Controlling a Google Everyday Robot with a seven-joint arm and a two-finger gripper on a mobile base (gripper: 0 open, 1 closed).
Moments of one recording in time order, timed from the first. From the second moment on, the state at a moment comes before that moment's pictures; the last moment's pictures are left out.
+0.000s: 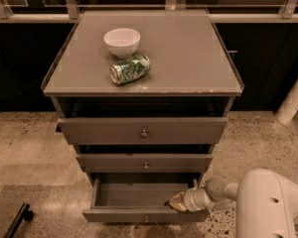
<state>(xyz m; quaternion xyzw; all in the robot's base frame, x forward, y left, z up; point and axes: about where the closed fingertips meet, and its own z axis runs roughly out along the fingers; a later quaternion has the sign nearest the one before) 0.531 -0.146 0.187 -0.47 0.81 0.26 0.25</state>
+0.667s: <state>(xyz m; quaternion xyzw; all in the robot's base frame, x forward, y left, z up) 0.512 -0.150 0.185 -0.46 0.81 0.28 0.24</state>
